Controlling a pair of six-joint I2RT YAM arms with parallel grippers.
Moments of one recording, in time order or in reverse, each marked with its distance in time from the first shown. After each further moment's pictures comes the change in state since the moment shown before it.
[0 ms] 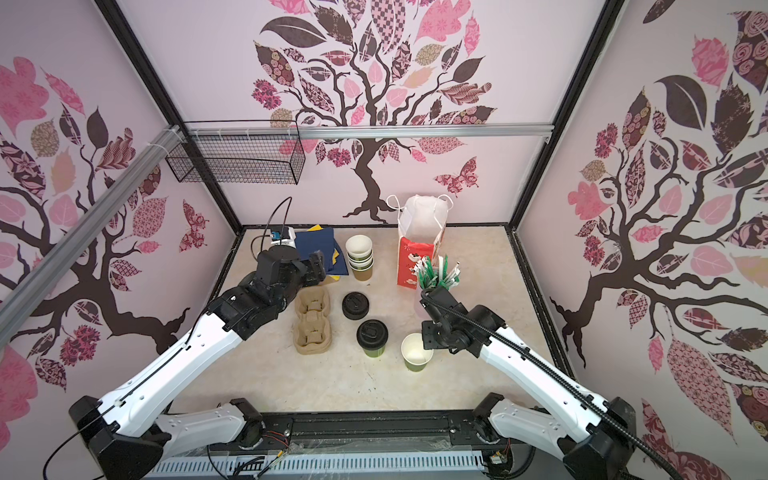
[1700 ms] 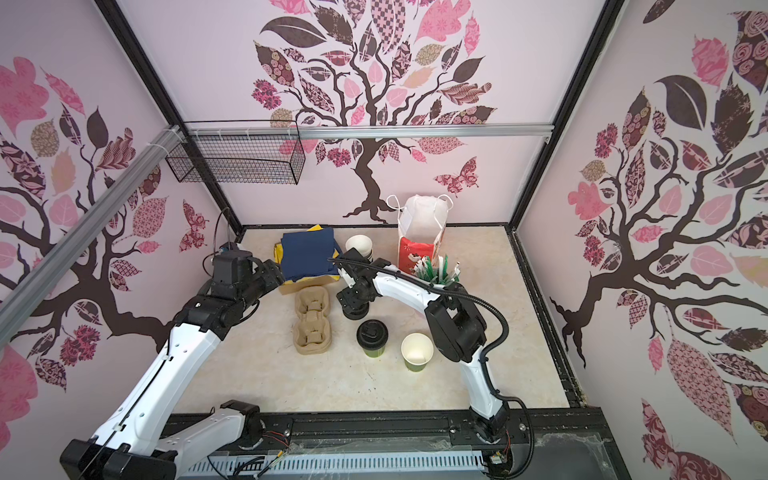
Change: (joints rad) left arm 0.415 -0.122 -0.151 -0.096 0.250 -0.126; right arm 0.105 1.068 0.704 0.340 -0.157 -0.417
